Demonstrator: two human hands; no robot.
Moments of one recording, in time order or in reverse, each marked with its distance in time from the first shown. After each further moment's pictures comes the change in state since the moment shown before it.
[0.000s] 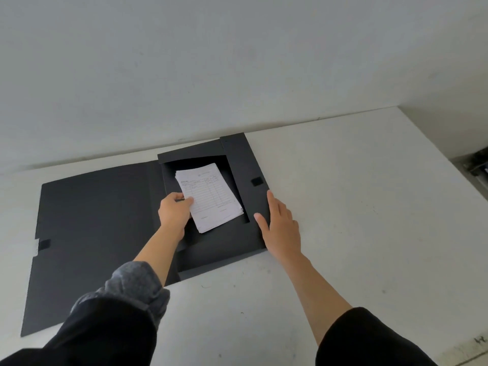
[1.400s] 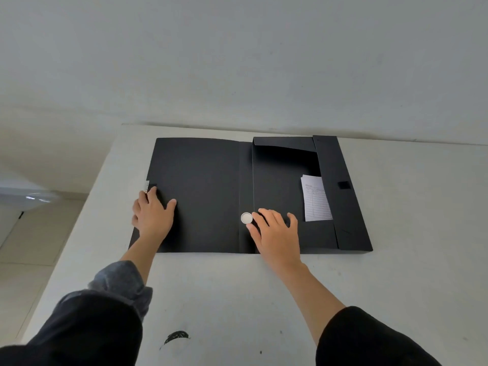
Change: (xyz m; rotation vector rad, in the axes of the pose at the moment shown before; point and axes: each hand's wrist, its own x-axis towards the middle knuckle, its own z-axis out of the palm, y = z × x) left_hand -0.004 -0.084 -0.206 0.590 0.365 0.022; right_hand -0.049 -0.114 0.098 -0.348 0.141 -0.564
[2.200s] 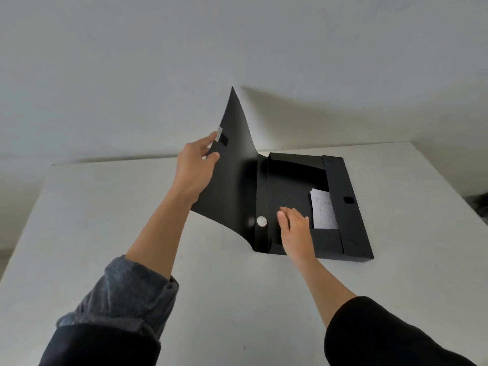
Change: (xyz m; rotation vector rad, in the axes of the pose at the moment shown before) left_hand -0.074 0.225 -0.025 -0.608 -0.327 0.528; right_hand -0.005 0.120 -0.053 0.593 0.040 0.603
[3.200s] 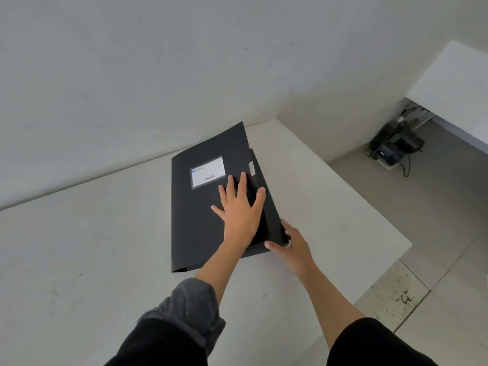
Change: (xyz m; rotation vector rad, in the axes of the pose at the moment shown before) left_hand -0.110 0.053 0.402 0.312 -0.378 0.125; right_hand -0.021 0.224 -0.218 0.399 0.033 0.471
